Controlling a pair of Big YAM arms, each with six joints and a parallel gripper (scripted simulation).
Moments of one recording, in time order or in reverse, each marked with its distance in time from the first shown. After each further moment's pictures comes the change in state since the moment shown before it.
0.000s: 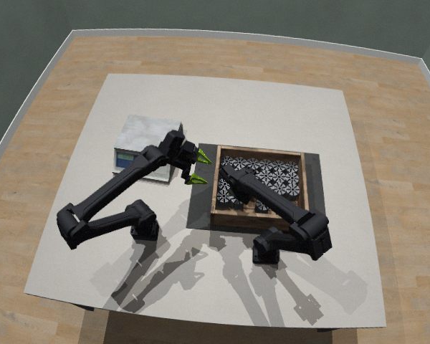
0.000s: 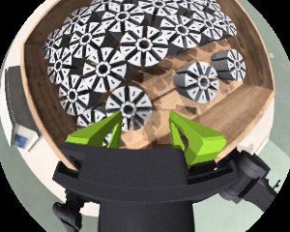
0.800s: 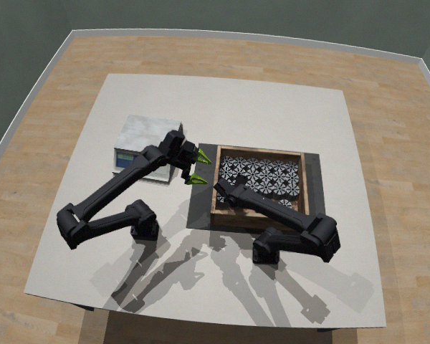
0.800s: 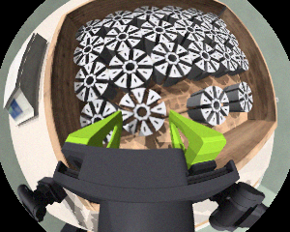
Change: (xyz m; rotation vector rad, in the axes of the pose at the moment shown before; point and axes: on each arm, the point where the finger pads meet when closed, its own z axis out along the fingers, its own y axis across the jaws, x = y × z) left arm 0.000 0.000 0.000 0.000 0.000 0.000; right arm 0.007 0.017 0.004 -0.148 -0.298 -0.227
